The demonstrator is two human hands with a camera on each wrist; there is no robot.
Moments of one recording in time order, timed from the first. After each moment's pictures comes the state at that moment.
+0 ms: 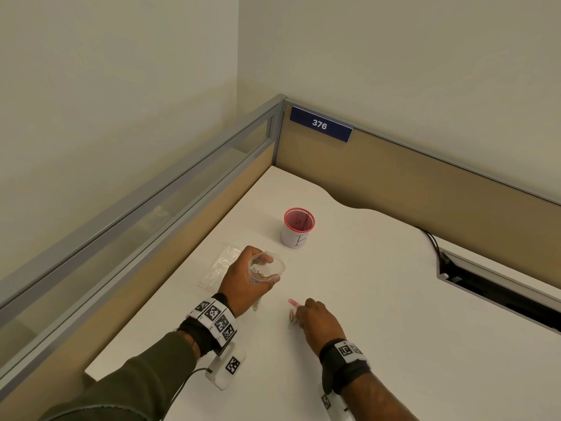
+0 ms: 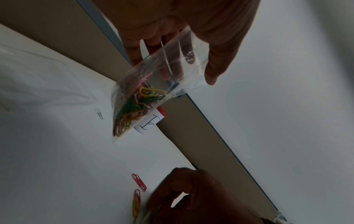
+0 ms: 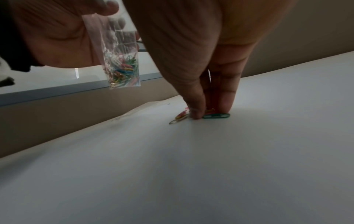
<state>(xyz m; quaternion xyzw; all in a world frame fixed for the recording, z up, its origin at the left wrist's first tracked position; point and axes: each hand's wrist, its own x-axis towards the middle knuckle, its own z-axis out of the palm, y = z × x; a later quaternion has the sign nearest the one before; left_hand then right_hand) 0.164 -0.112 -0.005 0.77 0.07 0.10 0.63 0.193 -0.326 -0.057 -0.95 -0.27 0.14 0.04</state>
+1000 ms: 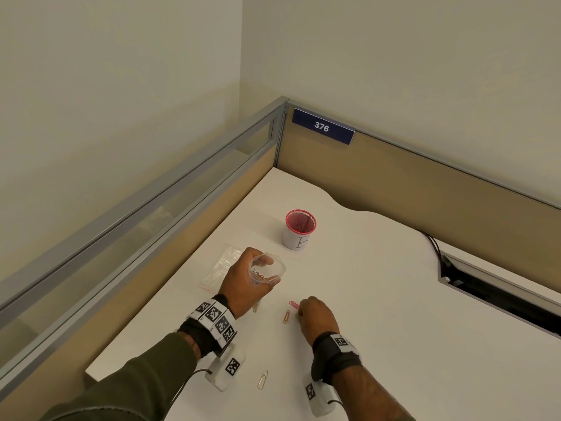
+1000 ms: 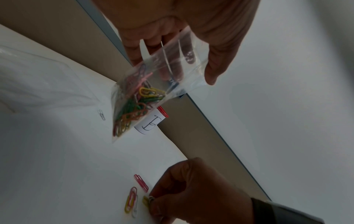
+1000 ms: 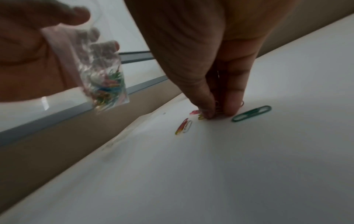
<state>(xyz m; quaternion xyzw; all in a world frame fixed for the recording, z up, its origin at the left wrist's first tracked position) 0.163 -0.110 -0.004 0.78 0.08 0.09 0.62 0.208 -0.308 -0.058 -0.97 -0.16 0.16 0.09</state>
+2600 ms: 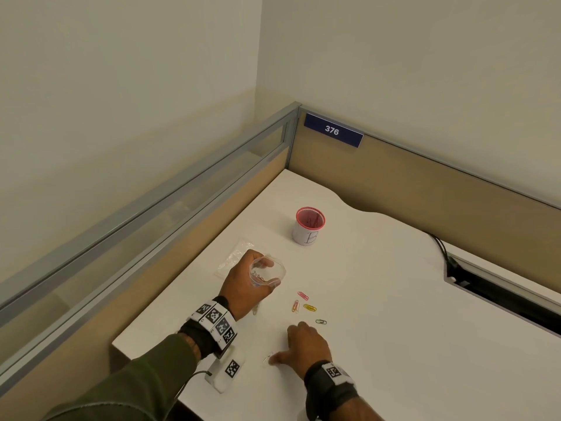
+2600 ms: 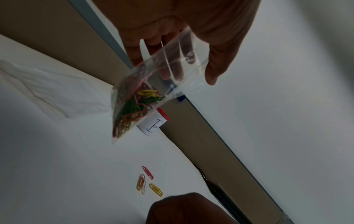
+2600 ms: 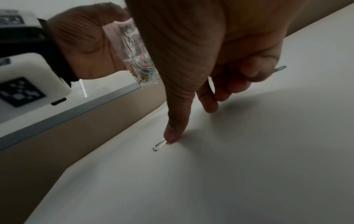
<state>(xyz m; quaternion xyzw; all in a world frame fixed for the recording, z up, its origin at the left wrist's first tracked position) 0.113 -0.108 0.007 0.78 0.09 0.10 0.61 0.114 -0.300 -0.047 -0.94 -0.17 0.27 0.07</state>
